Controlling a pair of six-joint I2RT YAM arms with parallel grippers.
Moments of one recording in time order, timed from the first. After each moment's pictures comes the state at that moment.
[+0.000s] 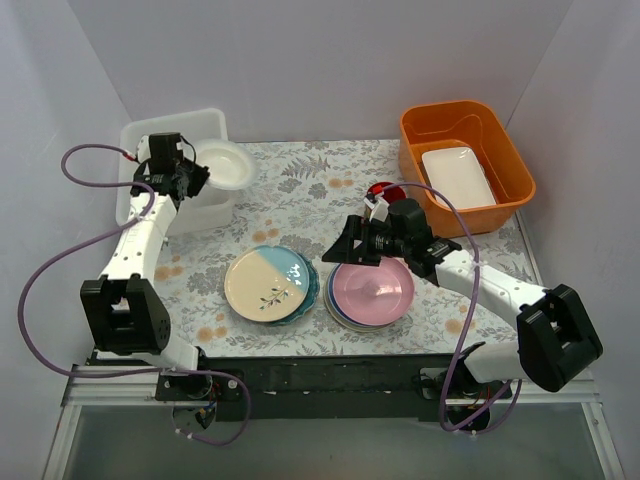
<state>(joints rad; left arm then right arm) 0.00 1.49 1.35 -0.51 -0.11 -0.96 0.61 1.33 0.79 0.03 -0.54 0.74</state>
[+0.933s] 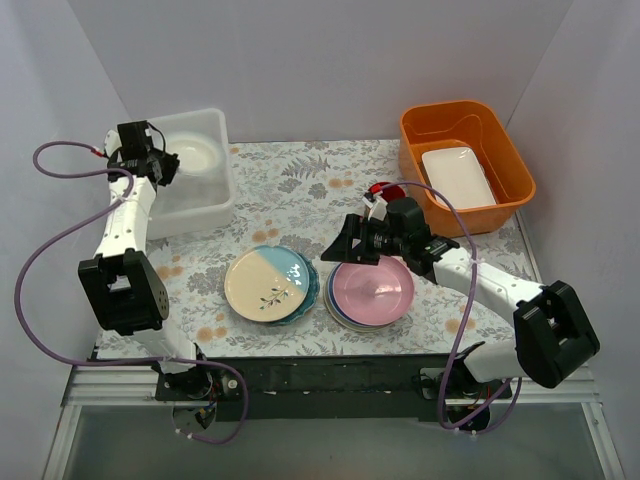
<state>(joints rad) 0.18 1.67 1.53 -0.52 -0.09 -0.97 0.61 1.35 0.81 0.02 -0.54 0.74</state>
